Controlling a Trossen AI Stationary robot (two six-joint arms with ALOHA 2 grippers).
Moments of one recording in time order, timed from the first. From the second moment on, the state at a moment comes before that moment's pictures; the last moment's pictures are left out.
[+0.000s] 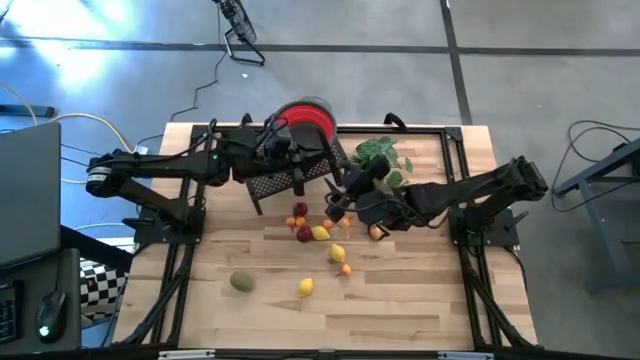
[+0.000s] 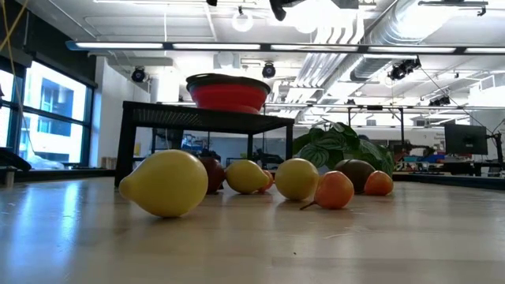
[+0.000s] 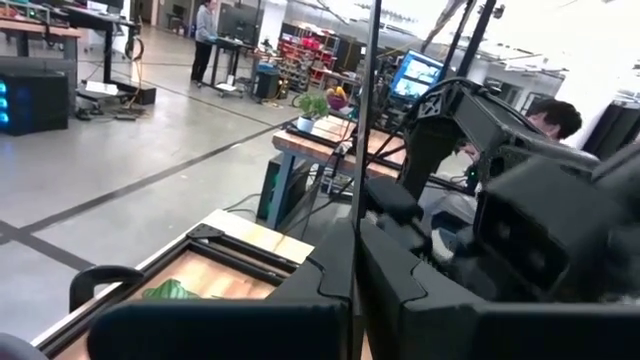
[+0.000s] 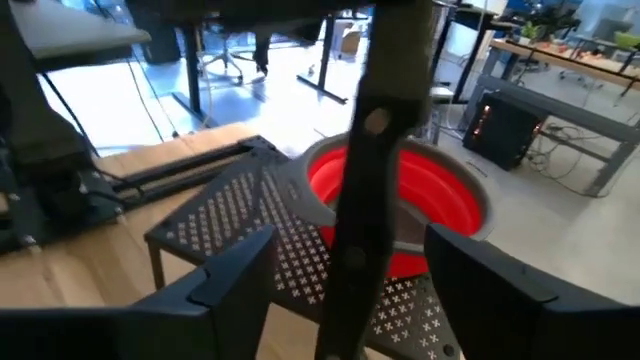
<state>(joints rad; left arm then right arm) 0.08 1.30 1.21 0.18 -0.17 -0.27 0.24 1.56 1.41 -0.31 0.97 0.31</state>
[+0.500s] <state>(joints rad) 0.19 1.29 1.21 0.17 -0.08 -0.36 0.24 1.35 1.41 -0.75 0.96 0.44</state>
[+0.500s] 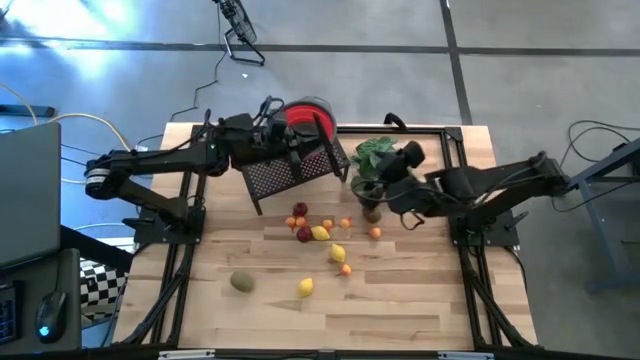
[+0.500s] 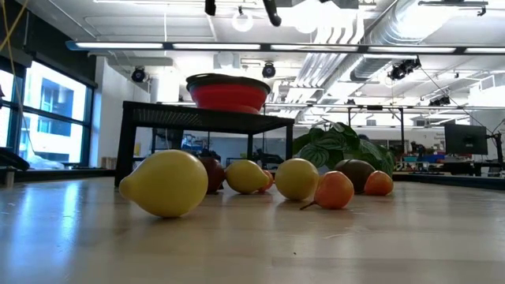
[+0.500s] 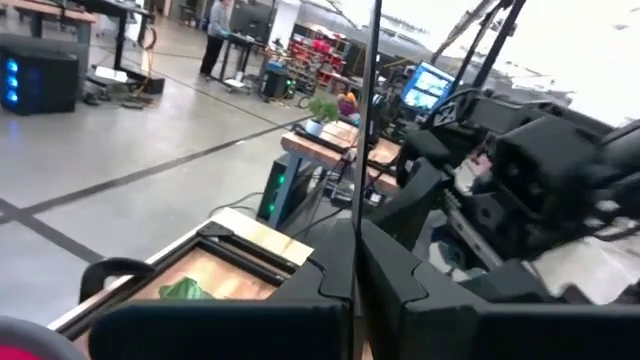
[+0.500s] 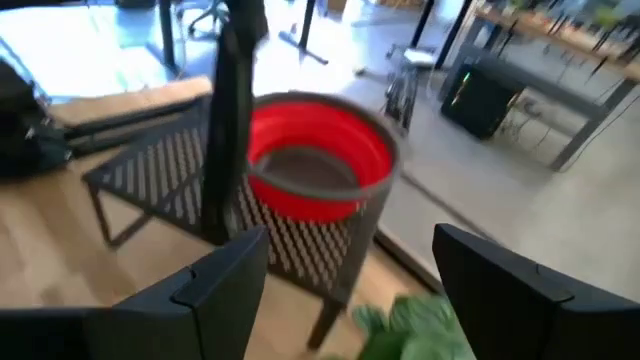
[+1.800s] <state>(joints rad) 0.42 0.96 1.21 -0.48 -0.06 -0.62 0.05 1.28 1.41 -1.01 0.77 0.41</state>
